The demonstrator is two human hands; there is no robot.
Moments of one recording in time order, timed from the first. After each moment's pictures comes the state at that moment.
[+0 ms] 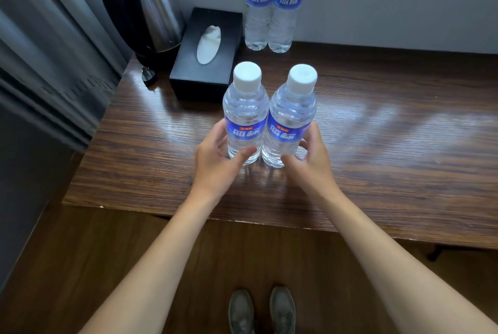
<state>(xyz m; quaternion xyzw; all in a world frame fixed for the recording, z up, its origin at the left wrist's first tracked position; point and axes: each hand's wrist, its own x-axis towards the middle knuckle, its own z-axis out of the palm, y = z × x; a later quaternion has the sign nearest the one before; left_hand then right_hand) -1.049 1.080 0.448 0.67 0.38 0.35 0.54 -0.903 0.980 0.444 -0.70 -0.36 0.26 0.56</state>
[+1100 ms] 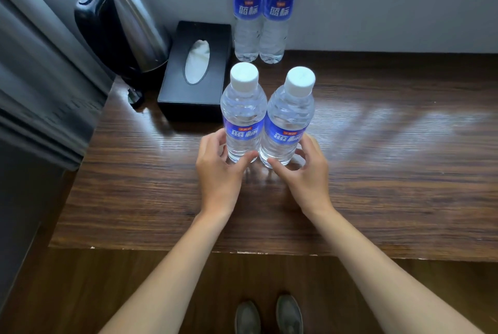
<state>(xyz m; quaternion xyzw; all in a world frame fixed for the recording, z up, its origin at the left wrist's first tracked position) -1.013 1.102 0.439 0.68 0.44 0.40 0.44 -0.891 1.008 0.425 -0.75 -0.36 0.11 0.54</state>
